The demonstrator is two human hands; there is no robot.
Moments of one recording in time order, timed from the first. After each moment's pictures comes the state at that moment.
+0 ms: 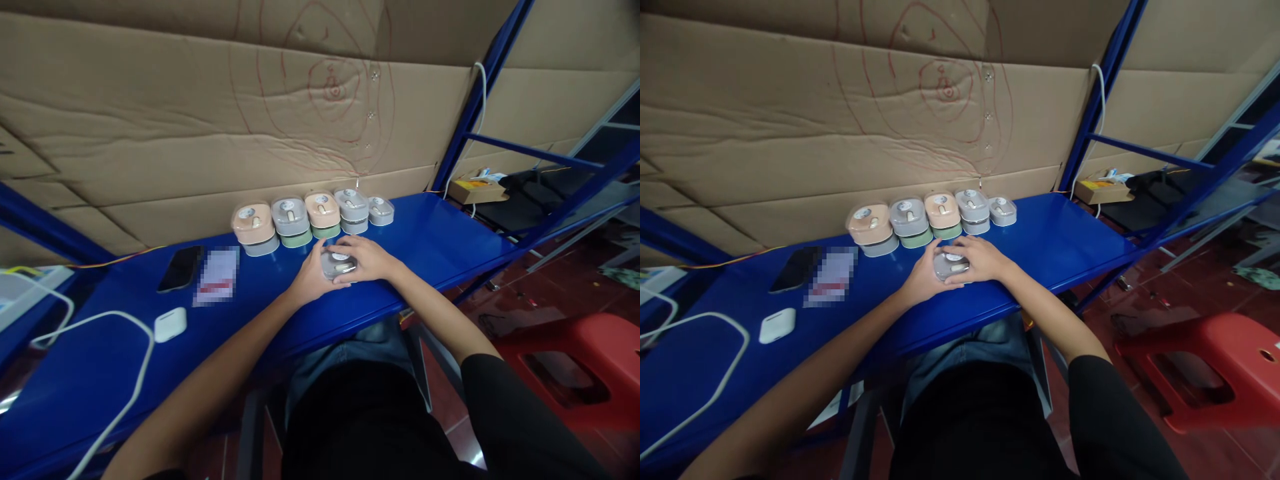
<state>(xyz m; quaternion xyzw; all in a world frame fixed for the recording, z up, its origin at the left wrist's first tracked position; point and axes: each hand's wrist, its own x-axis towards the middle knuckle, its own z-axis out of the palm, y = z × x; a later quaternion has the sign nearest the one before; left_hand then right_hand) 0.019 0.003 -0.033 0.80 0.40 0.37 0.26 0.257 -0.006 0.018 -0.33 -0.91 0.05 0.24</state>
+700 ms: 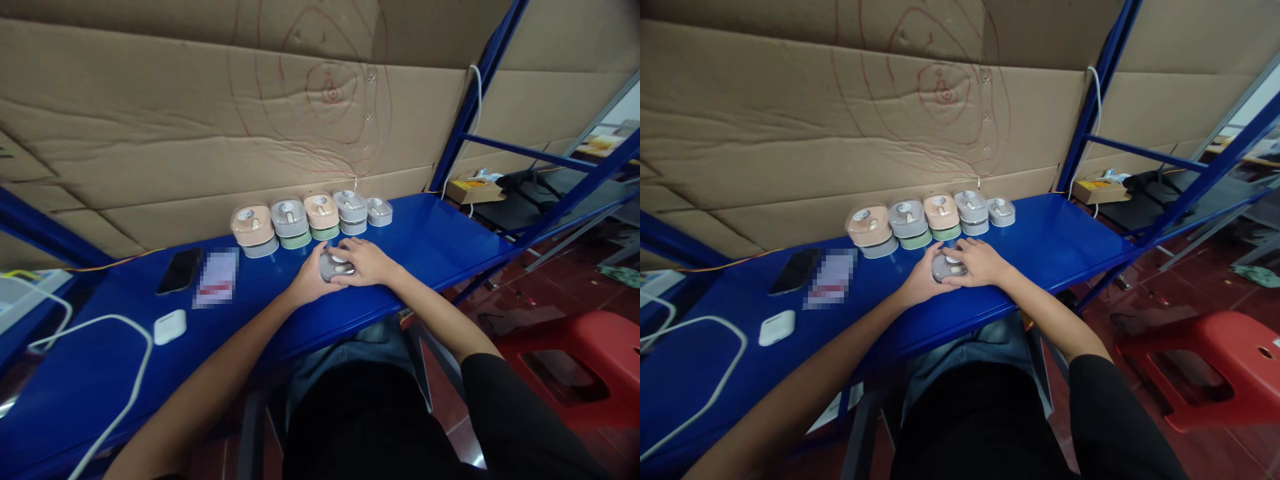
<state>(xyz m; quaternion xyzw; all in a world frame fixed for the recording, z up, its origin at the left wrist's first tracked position) 0.014 0.003 -0.034 0.80 0.37 0.37 0.31 0.248 -0.021 0.020 -0.38 -0.91 -0.05 0.17</state>
